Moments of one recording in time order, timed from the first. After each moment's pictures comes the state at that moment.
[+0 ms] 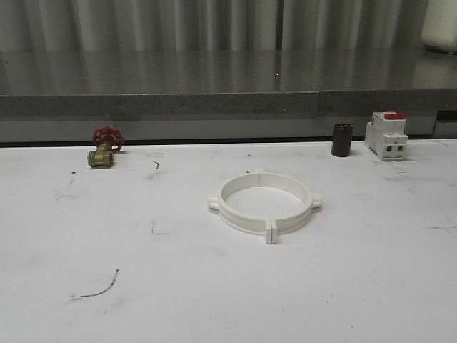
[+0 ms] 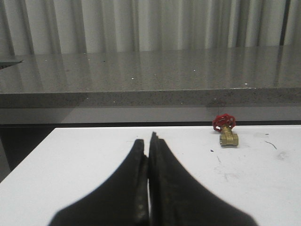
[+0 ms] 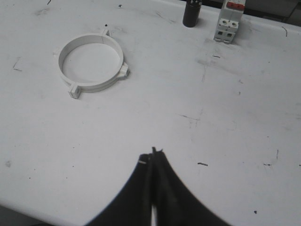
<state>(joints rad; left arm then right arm) 0.08 -0.01 0.00 -0.04 0.06 0.10 0.27 0.60 -0.71 0.01 0.83 0.01</state>
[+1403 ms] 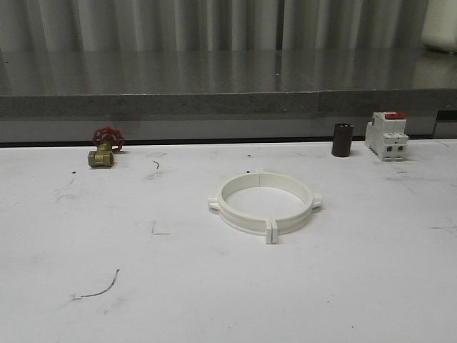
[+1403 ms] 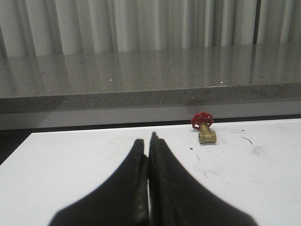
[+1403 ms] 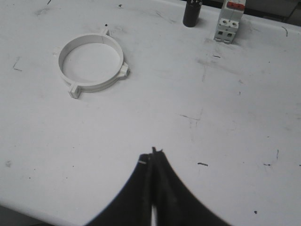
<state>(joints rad) 0.01 -0.01 0.00 -0.03 0.06 0.09 0.27 0.60 -0.71 0.01 0.83 0.01</state>
